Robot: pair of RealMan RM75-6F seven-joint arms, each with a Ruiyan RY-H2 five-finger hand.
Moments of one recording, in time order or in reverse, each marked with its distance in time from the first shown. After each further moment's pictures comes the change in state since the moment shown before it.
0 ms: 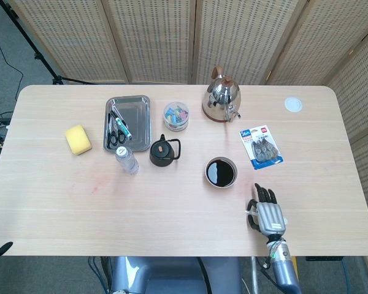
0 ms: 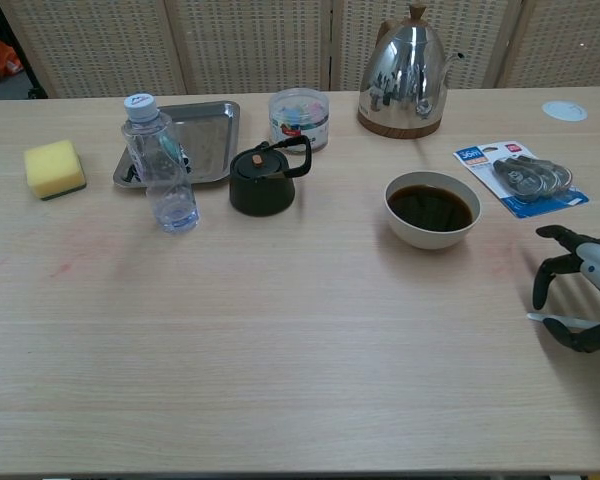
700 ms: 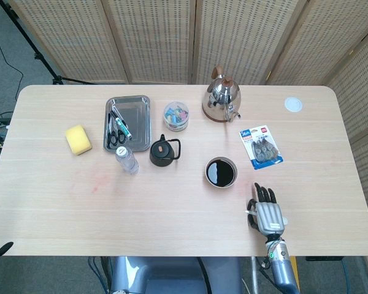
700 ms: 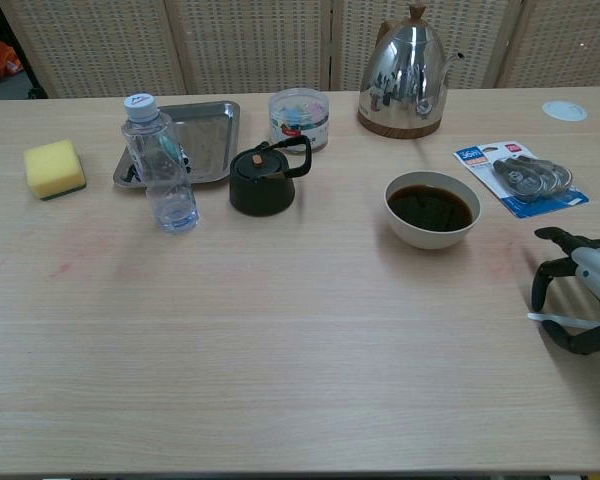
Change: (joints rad) left arm -0.002 -0.001 0.000 -0.002 -0.002 -0.006 0.006; right arm 0.002 -0.042 -0.006 0.075 -0.012 0.013 -0.012
